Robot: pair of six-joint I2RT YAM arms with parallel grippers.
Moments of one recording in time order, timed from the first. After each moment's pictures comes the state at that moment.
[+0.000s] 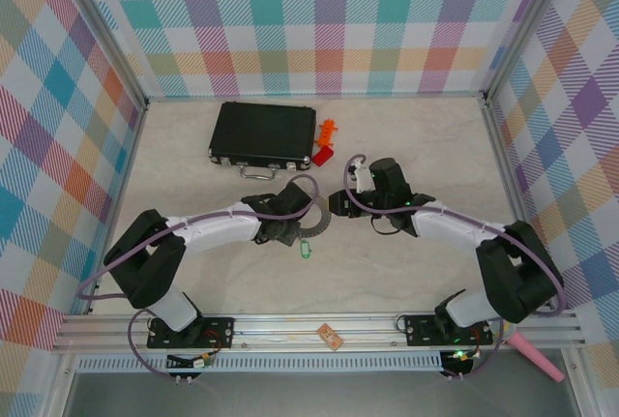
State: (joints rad) left arm -0.81 1.60 0.93 -0.54 -0.27 -0.27; right arm 0.57 1.46 0.75 0.03 -0.50 0.49
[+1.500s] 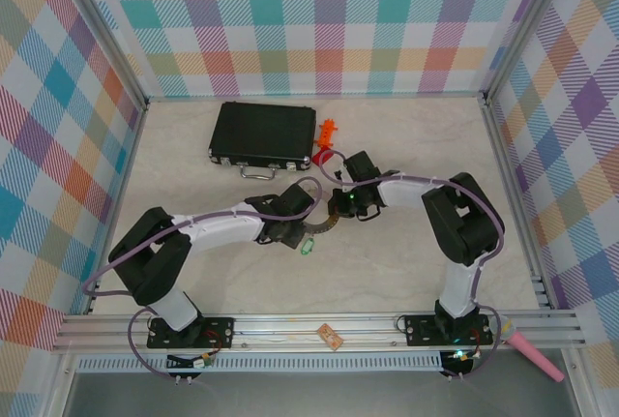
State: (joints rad) left arm -0.82 1.63 0.93 -0.50 -0.16 -0.22; right arm 0.55 1.85 1.03 -0.28 -0.41 0.51
